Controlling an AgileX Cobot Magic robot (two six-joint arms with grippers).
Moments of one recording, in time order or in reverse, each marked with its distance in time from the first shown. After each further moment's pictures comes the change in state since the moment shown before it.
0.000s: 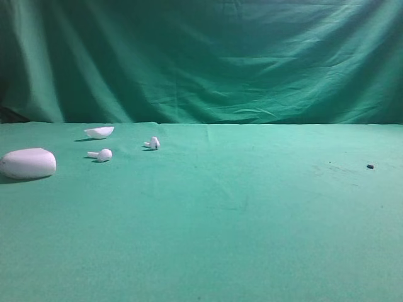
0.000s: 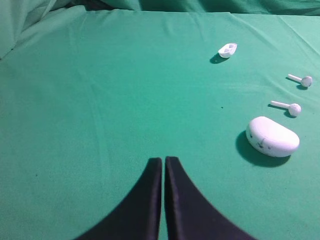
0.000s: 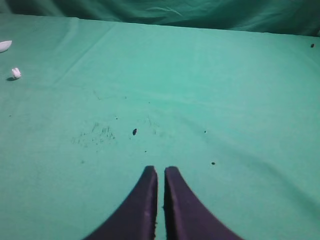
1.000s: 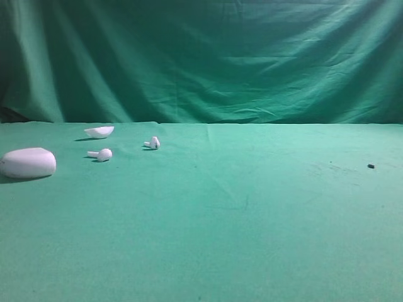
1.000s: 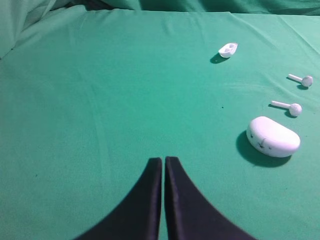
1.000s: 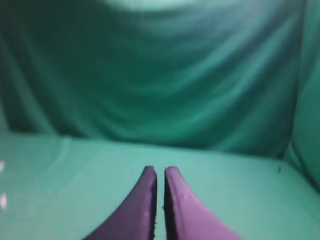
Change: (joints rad) left arm 0.000 0.000 0.000 0.000 0.000 0.000; right arm 0.000 0.000 -0.008 0.019 -0.399 -0.016
